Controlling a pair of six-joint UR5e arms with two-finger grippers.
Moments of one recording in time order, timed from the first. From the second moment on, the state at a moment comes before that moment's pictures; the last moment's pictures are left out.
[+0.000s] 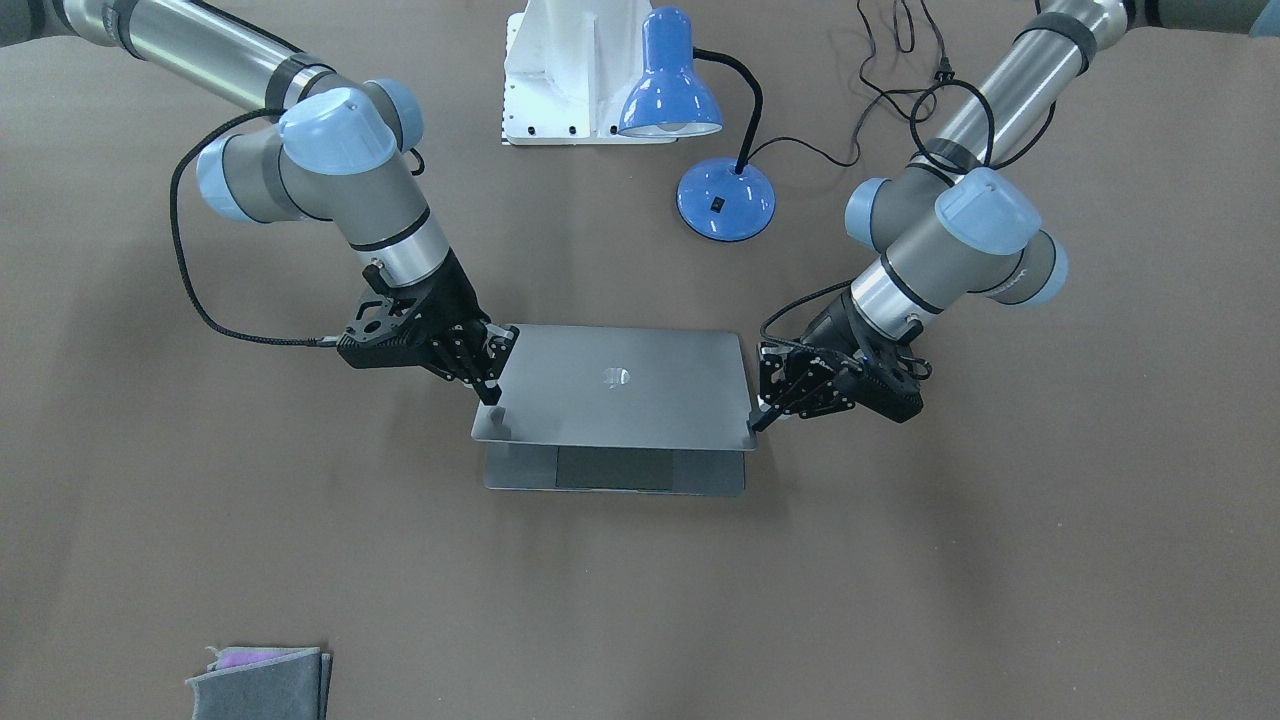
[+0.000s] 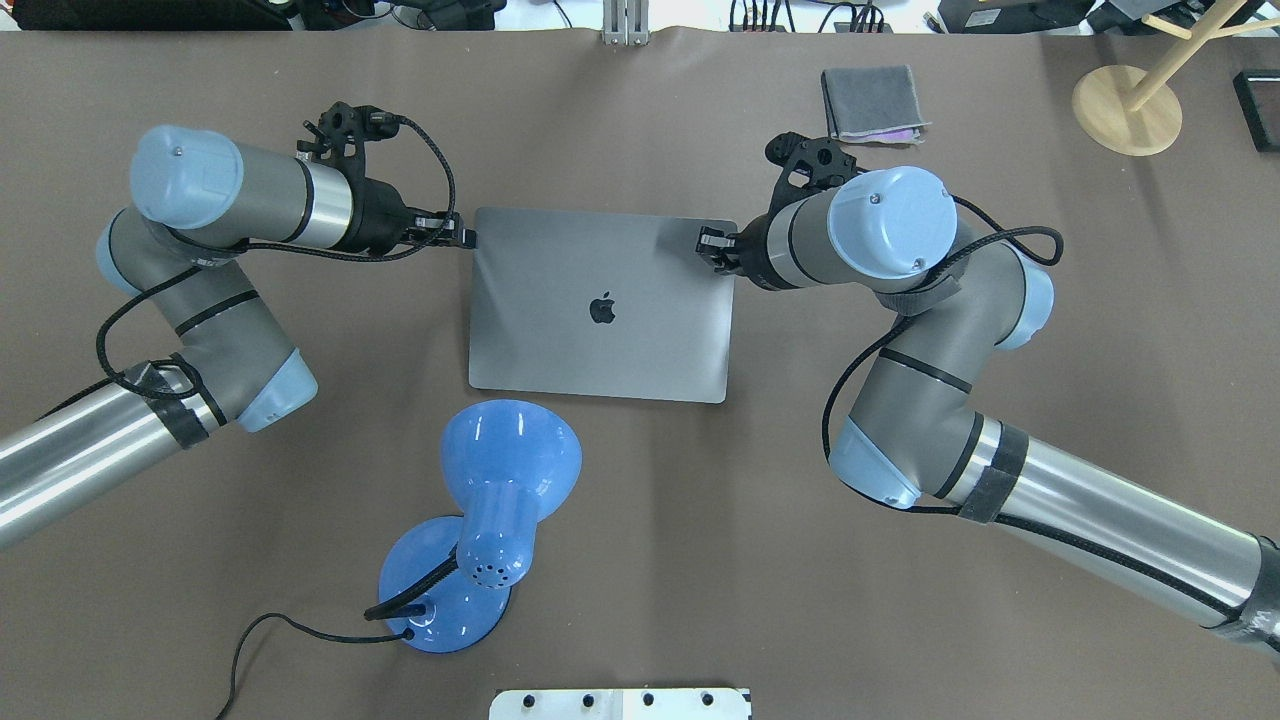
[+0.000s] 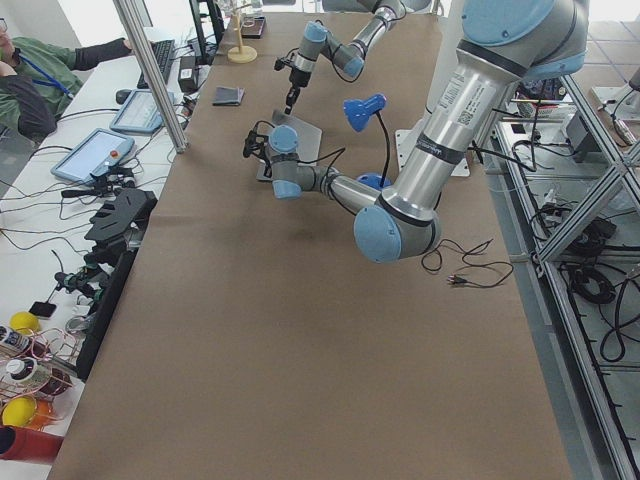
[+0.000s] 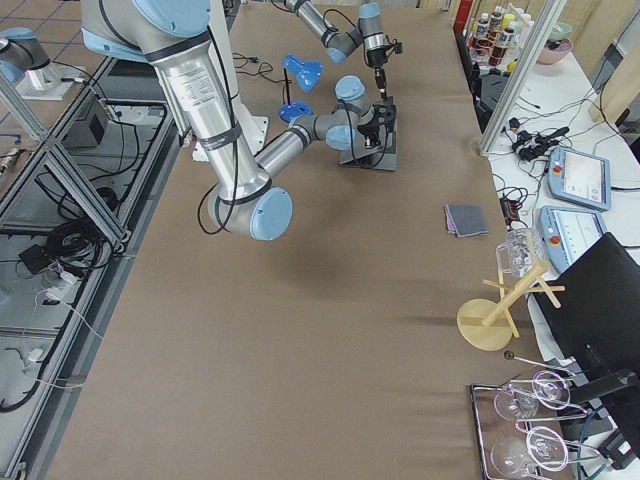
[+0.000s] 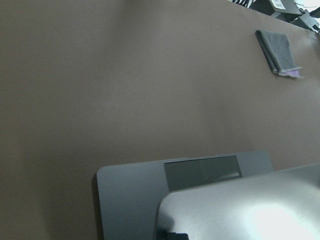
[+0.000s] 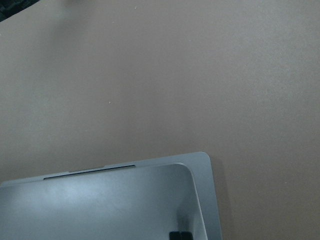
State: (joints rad) left arm -0.77 -2.12 -1.29 -2.65 -1.99 -1.12; right arm 0.63 -1.00 1.54 -1.03 1.74 1.43
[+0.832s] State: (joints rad) left arm -0.75 -2.10 -1.27 -2.65 -1.90 -1.10; right arm 0.62 -1.00 1.51 -1.03 1.74 1.43
